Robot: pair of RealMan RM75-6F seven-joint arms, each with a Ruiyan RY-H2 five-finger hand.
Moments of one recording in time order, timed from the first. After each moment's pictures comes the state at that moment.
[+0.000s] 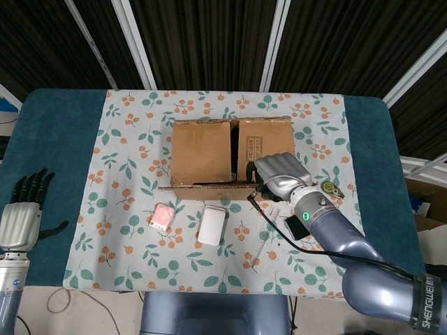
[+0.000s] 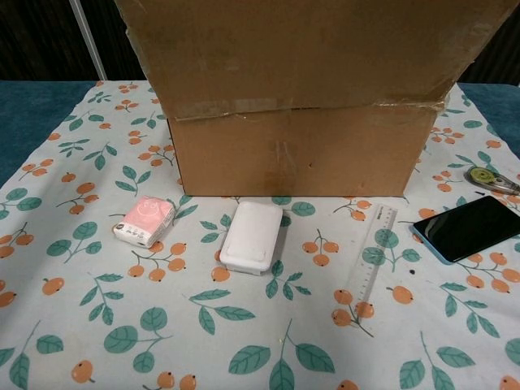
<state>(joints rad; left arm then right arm) -0.20 -1.24 -0.11 -1.59 1.41 1.45 0.12 1.55 -0.61 0.09 -2.19 0.03 0.62 -0.52</state>
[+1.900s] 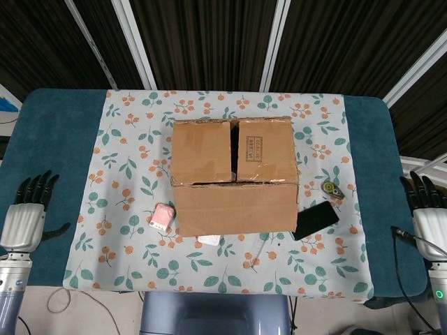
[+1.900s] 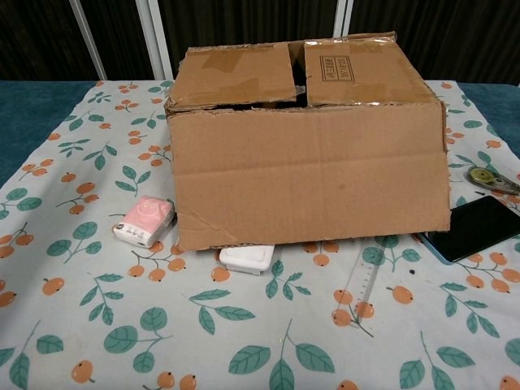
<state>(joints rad) -0.20 -1.24 -0.10 -1.59 1.42 1.43 0.16 0.33 -1.09 -0.16 -1.54 -1.28 1.68 -0.12</state>
